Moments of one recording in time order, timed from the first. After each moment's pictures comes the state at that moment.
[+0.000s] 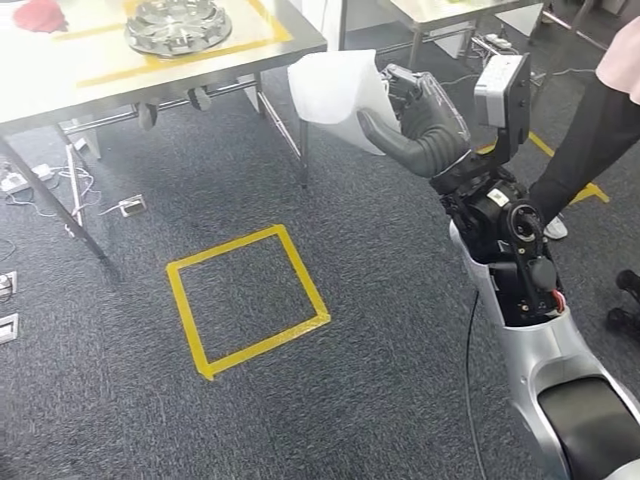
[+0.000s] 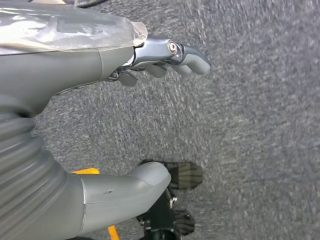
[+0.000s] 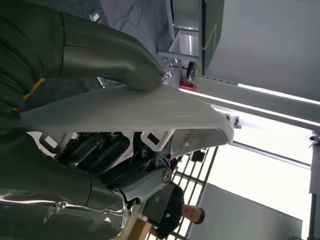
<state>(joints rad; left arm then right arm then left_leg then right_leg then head) -0.24 0.07 1.43 -0.17 -1.27 -0.16 -0.26 -0.65 -0.22 0.25 -1.58 -0.30 0.28 -0.01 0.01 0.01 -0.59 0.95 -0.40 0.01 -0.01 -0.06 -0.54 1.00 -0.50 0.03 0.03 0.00</state>
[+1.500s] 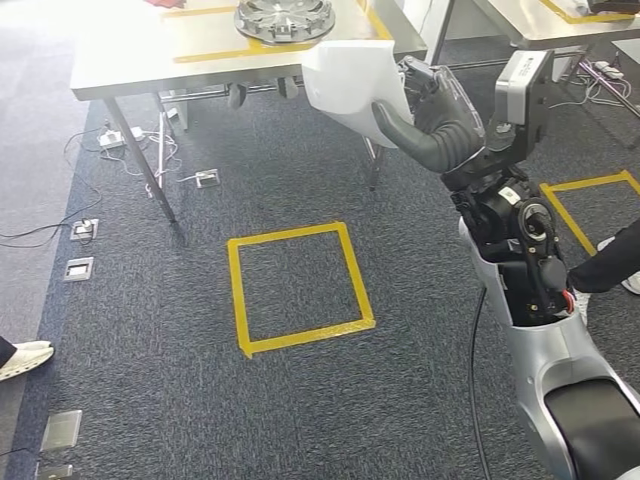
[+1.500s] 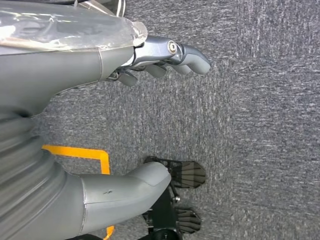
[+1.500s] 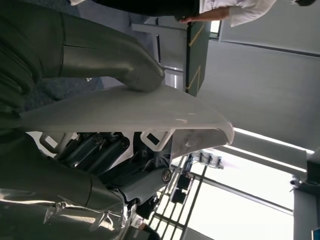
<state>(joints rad) -0.24 0.07 1.43 -0.17 -1.24 -0.16 -0.22 -0.66 -0.22 0.24 -1.57 -0.30 0.28 -0.03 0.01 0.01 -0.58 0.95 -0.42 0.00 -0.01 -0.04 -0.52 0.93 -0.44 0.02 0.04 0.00</state>
